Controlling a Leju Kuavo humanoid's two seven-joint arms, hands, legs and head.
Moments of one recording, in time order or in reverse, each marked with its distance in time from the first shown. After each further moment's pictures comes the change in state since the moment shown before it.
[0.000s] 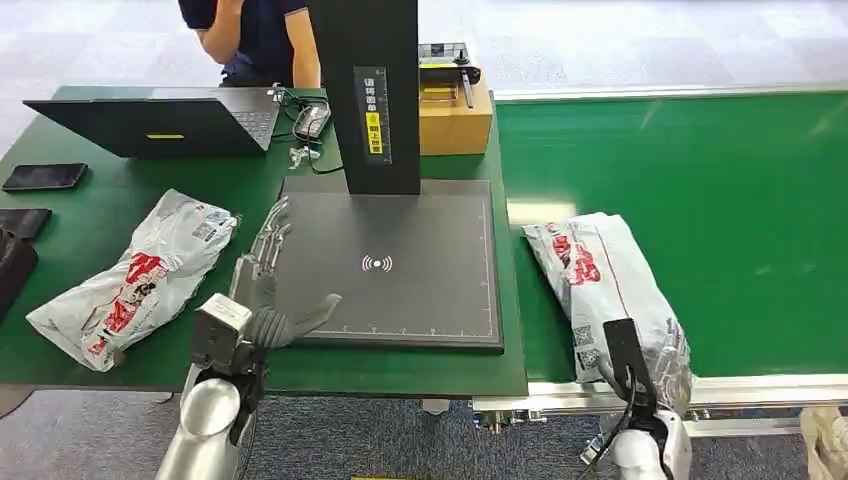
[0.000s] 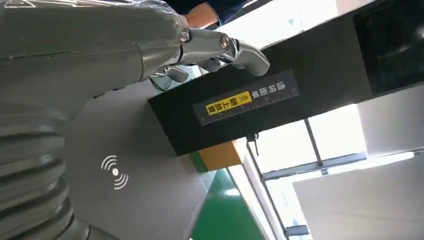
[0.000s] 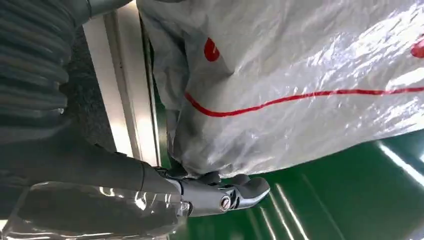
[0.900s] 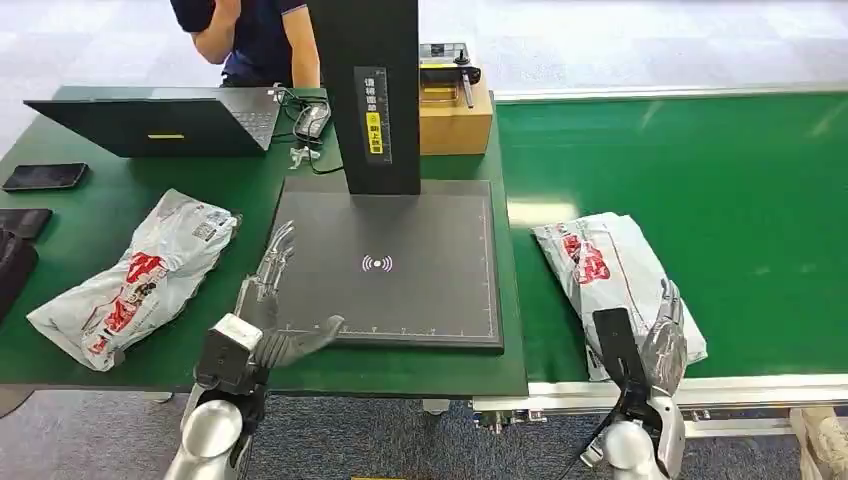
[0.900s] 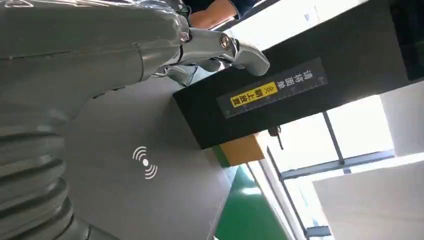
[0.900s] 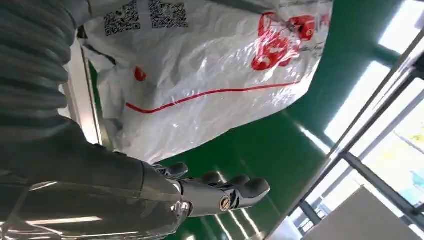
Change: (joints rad) left arm 0.066 0.016 -0.019 -0.012 -0.031 0.025 0.014; right arm 0.067 -0.015 0.155 -0.231 -0.101 -0.072 -0.076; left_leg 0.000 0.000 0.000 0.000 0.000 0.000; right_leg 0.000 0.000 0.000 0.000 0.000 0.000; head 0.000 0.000
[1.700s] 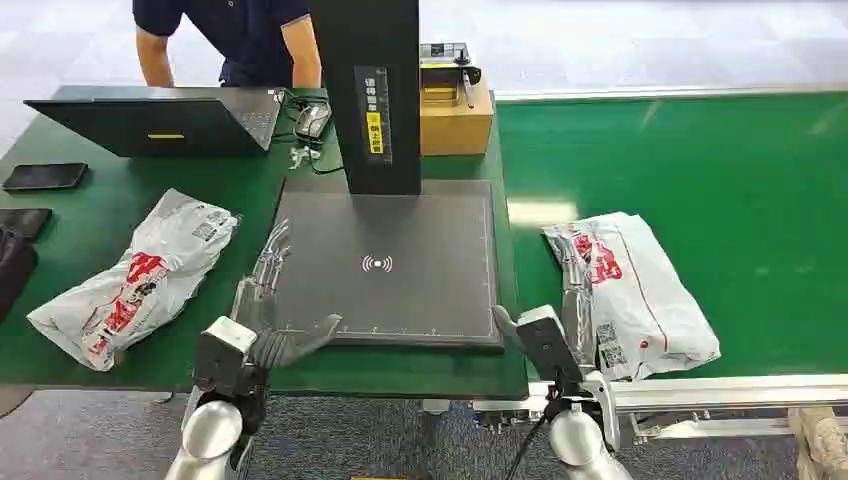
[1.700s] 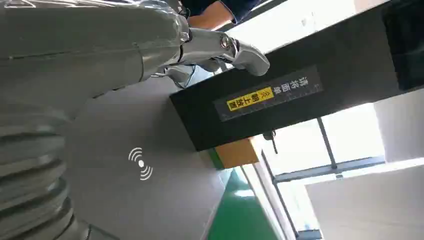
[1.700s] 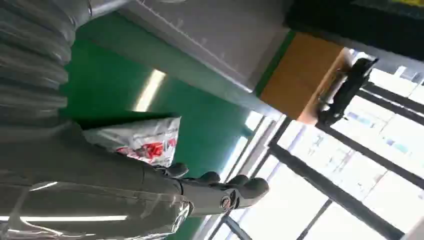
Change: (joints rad) left arm 0.008 0.003 -0.008 -0.001 0.029 0.024 -0.020; right arm -0.044 -0.002 0.347 -0.078 -0.179 0.071 -0.187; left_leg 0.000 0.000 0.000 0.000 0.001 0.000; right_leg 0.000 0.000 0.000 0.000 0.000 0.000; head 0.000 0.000
